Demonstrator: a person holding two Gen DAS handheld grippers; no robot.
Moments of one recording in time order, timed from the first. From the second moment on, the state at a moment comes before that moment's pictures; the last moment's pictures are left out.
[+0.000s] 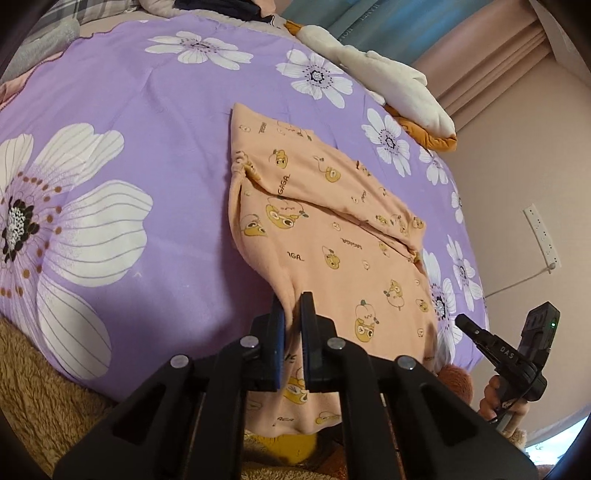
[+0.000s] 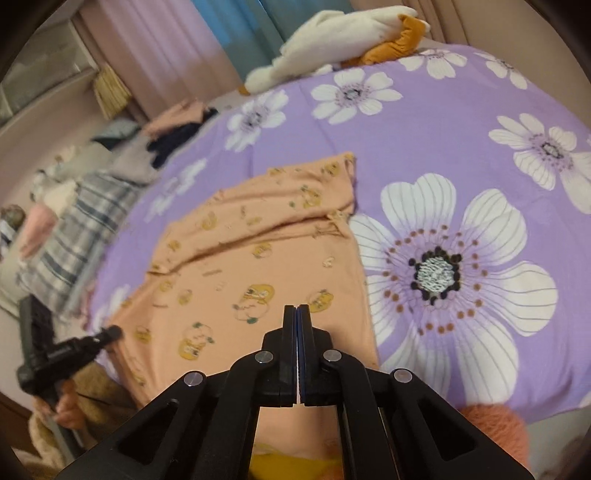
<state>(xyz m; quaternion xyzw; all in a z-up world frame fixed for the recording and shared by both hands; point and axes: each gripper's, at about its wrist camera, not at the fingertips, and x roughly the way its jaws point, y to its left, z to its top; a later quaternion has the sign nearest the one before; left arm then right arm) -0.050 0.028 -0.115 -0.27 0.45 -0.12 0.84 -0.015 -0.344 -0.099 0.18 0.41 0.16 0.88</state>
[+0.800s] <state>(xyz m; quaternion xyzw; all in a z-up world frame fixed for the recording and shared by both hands) -0.061 0.028 -0.128 -0.26 0.46 -0.10 0.84 -0.022 -0.341 -0.146 0.16 0.50 0.12 0.85</state>
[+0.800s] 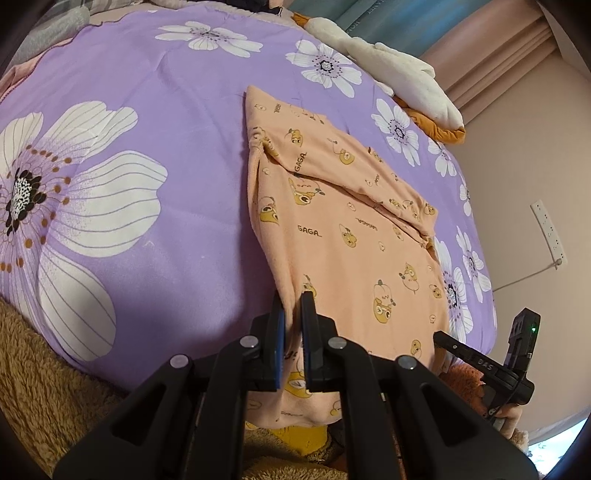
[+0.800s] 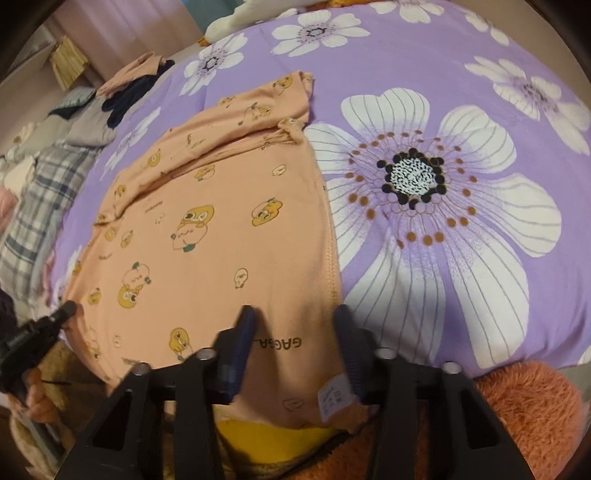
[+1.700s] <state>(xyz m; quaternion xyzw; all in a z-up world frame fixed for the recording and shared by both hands) -0.055 0.029 -0.153 -0.27 0.52 -0.11 0.80 -0.027 -0.362 -0.100 0.26 0.42 0.21 0.84</state>
